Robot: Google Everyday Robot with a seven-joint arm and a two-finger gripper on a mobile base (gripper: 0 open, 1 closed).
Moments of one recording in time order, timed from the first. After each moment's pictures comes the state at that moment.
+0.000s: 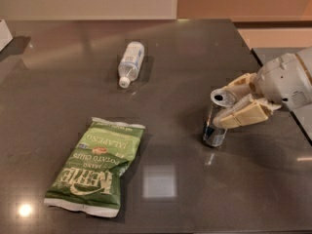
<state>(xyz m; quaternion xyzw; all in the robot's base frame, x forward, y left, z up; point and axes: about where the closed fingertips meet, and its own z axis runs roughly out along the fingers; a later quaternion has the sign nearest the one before) 0.440 -0.142 0.913 -0.61 0.67 0.26 0.33</state>
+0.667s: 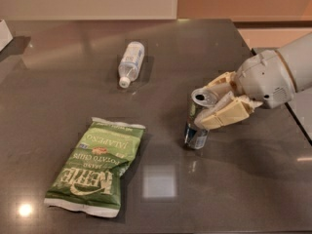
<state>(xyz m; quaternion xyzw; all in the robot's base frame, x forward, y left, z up) 0.431 -0.101 0.926 -0.62 0.64 0.31 0.33</state>
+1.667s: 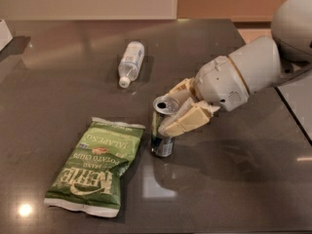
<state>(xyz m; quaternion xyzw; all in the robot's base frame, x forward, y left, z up) 0.422 -0.026 0.916 -0.66 0.59 0.35 0.31</state>
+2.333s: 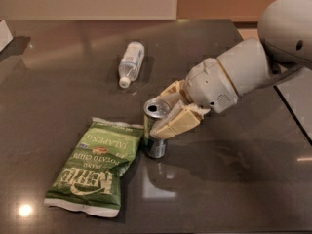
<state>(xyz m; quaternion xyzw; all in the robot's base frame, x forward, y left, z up) 0.419 -0.008 0.912 -0.67 0.58 0.34 0.31</state>
